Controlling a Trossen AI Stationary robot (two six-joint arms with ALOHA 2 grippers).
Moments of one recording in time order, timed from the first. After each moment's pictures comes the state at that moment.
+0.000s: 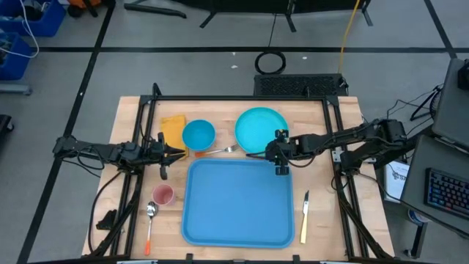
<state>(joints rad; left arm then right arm) -0.17 0.14 0.05 -0.05 -0.34 -0.11 -0.02 1.47 0.83 -0.52 0.31 -0.13</state>
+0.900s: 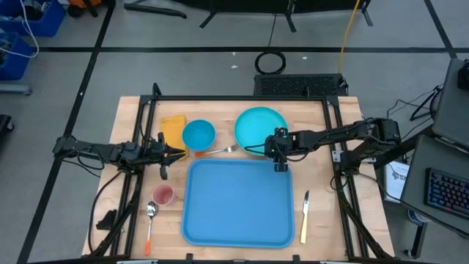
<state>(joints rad) -0.18 0.14 0.05 -0.05 -0.34 -0.11 -0.10 1.53 0.81 -0.48 0.23 -0.15</state>
